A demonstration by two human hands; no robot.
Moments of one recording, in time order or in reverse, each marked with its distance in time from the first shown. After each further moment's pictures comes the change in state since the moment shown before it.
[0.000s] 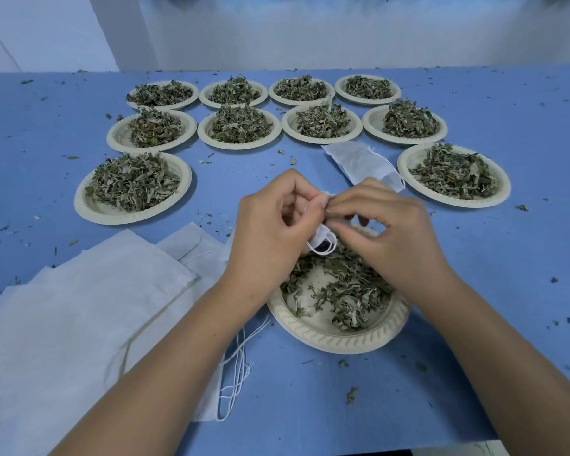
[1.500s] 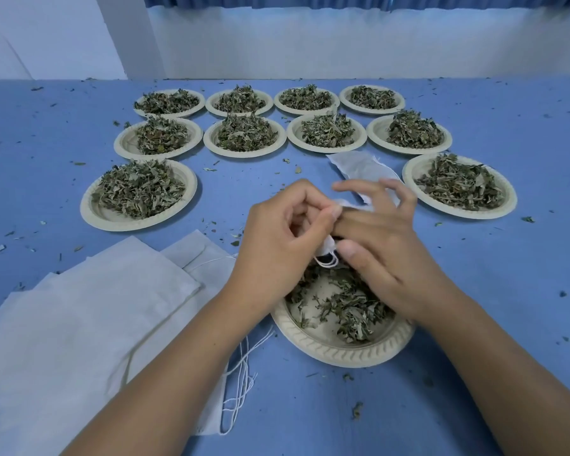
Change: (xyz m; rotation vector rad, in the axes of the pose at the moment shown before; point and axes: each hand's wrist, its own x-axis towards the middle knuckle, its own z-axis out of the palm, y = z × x) left_hand 0.001 0.006 -0.001 -0.088 -0.062 -0.016; right_hand -0.004 0.008 0.000 -0.219 -0.173 -0.081
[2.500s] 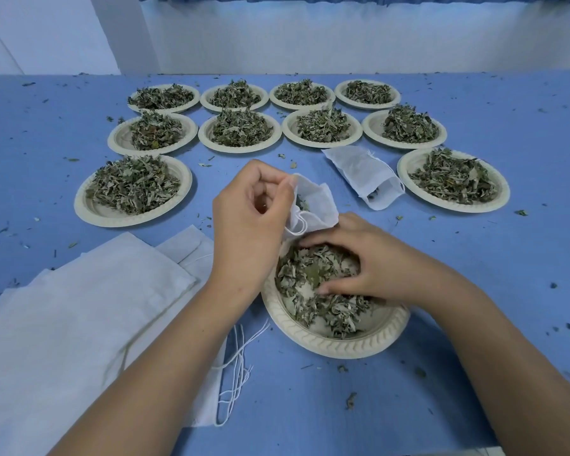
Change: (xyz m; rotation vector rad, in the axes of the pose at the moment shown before) left_hand 0.005 -0.001 -0.007 0.065 0.293 -0.056; right_hand 0.003 0.007 -0.004 0.221 -0.548 0.282
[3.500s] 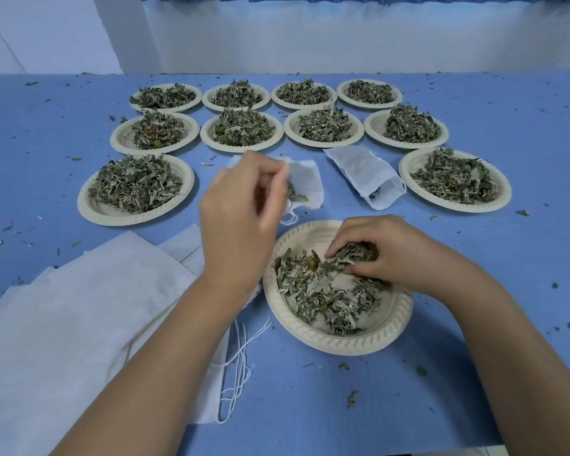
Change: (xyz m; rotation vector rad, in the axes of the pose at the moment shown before) left_hand 0.004 -0.005 -0.008 0.358 0.173 0.505; right_hand -0.006 0.002 -0.015 -0.030 0.016 0.089
